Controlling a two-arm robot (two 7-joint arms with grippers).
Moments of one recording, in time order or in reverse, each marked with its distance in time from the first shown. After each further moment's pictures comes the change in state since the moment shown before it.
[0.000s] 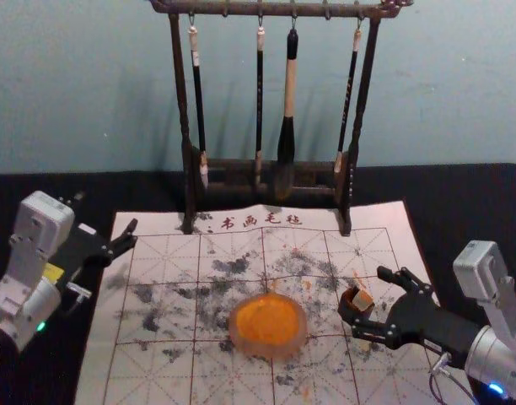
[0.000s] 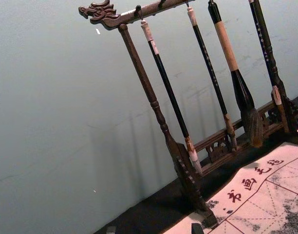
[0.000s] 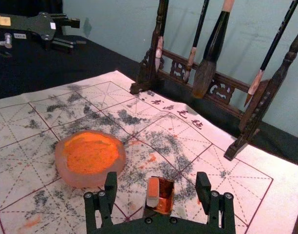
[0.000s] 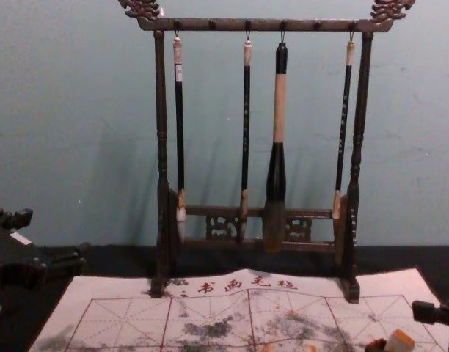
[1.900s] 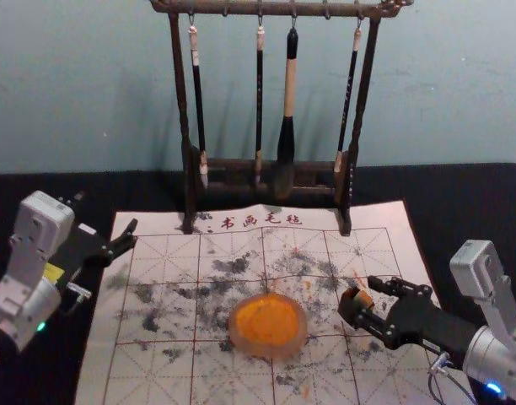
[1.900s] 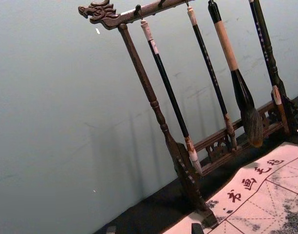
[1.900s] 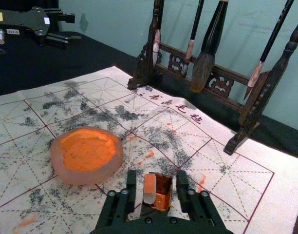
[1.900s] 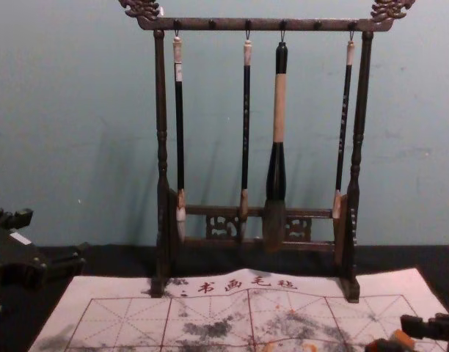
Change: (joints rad) left arm 0.000 0.000 0.000 0.000 0.000 0.000 0.000; right arm -0.003 -0.036 0.032 0.018 -0.027 0.028 0.024
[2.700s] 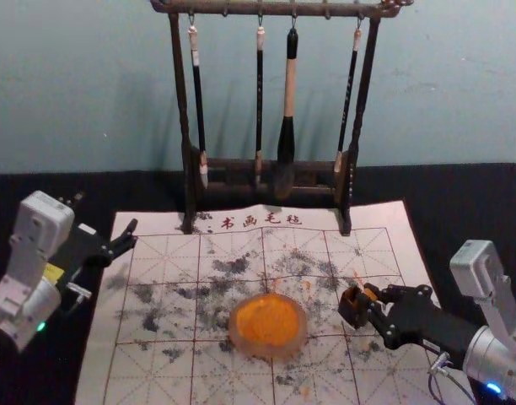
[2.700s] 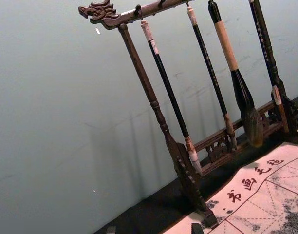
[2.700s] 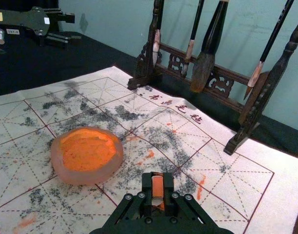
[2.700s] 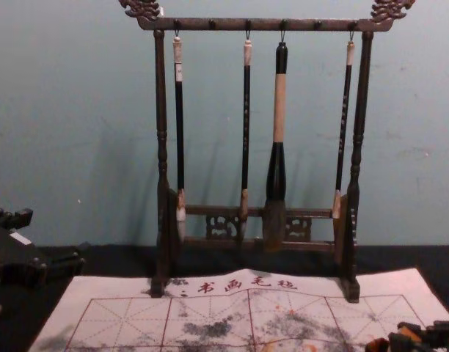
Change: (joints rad) left arm 0.000 0.000 0.000 0.000 0.000 0.000 0.000; right arm 0.000 0.000 0.000 0.000 0.000 0.000 0.000
